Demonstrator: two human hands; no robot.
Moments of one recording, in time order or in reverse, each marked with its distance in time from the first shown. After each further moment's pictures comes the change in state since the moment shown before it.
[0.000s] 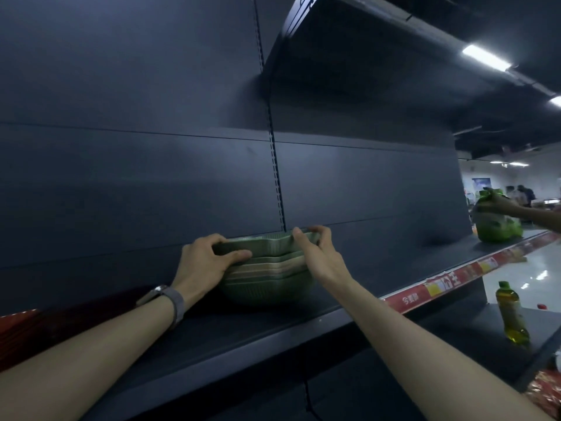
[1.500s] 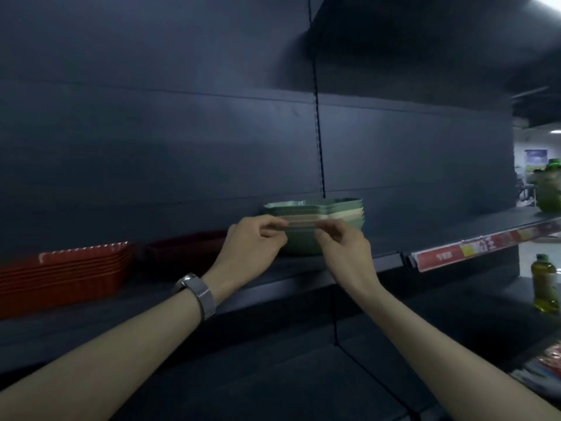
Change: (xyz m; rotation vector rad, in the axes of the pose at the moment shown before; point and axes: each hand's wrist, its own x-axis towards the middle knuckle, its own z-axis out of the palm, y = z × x) left_hand -0.114 0.044 -0.062 -0.129 -0.162 -0.098; right_hand -0.114 -0.009 0.047 -0.053 0.085 -0.193
